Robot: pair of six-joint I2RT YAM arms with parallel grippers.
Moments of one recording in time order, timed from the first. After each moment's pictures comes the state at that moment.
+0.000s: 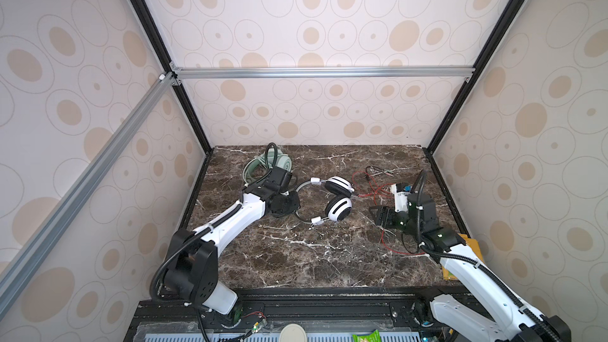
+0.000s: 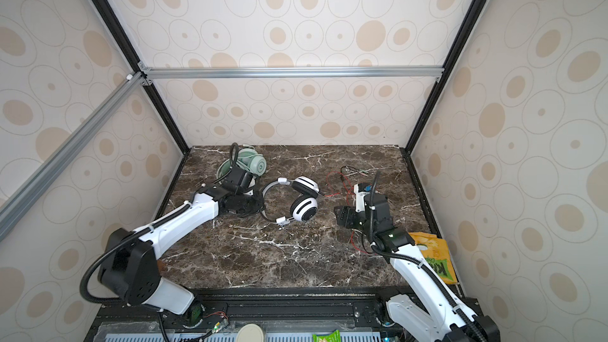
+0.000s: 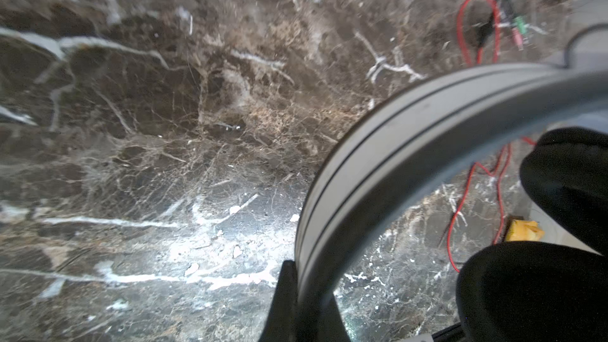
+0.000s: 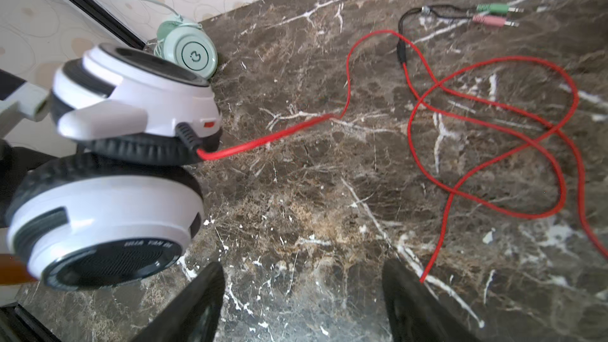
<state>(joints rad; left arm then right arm) -0.47 1.41 1.13 -0.65 0.13 -0.72 0.27 0.95 0.72 -0.37 -0.18 0.35</state>
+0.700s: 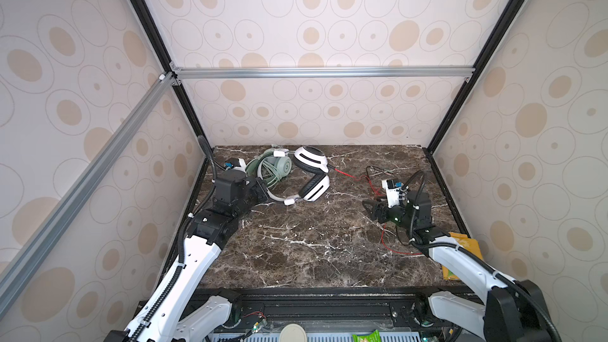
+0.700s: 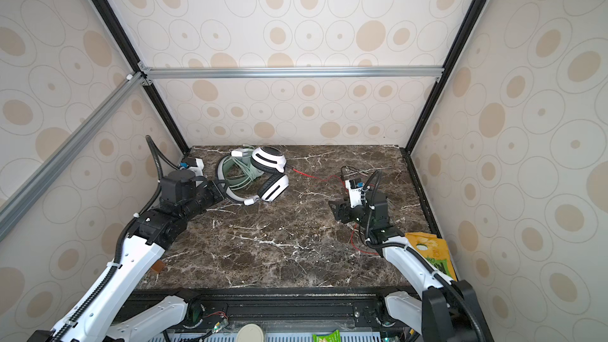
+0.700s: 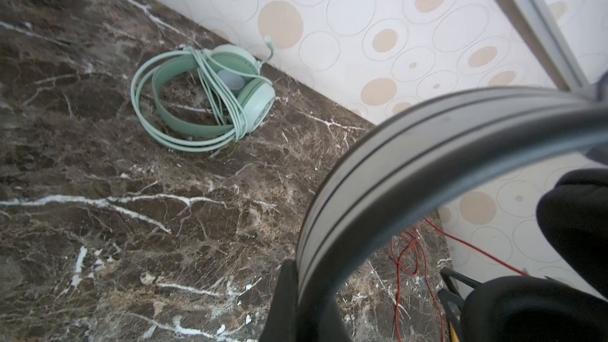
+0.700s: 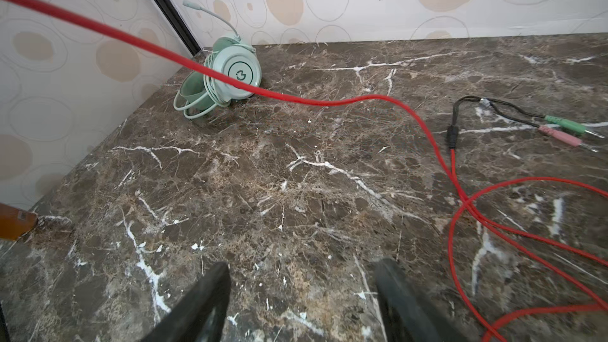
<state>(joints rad) -0.31 0.97 1.08 -0.53 -0.02 -0.69 0.22 1.19 0.54 0.23 -0.40 0.10</state>
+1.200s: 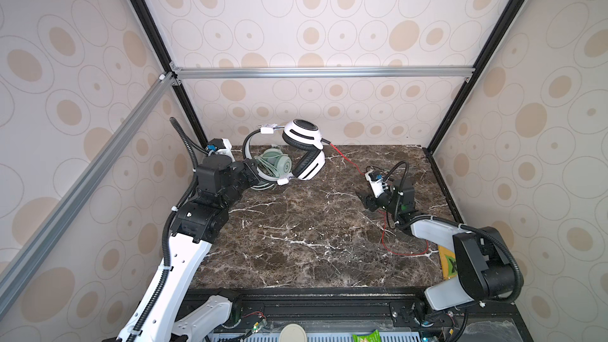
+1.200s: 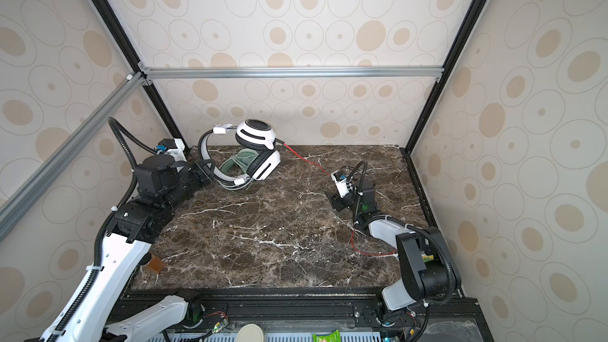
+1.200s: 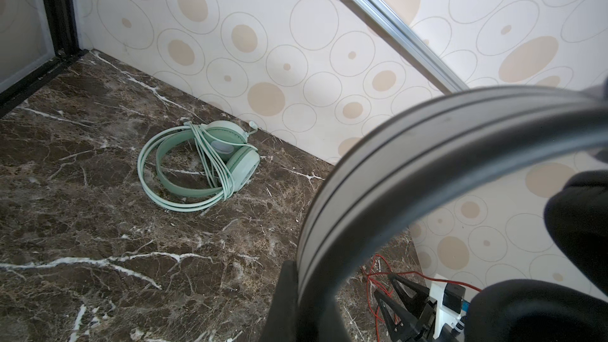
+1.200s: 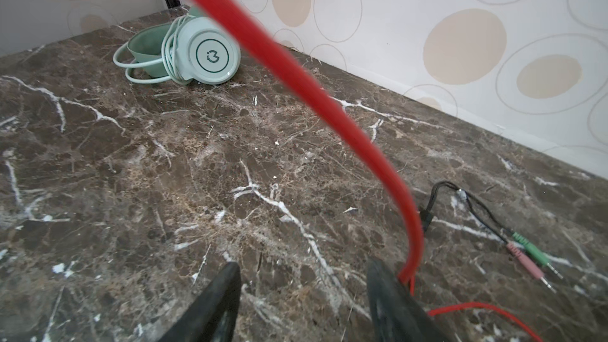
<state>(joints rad) -0.28 1.01 1.27 -0.58 -0.06 -0.68 0.23 1.53 0.69 0.44 -0.36 -0.25</state>
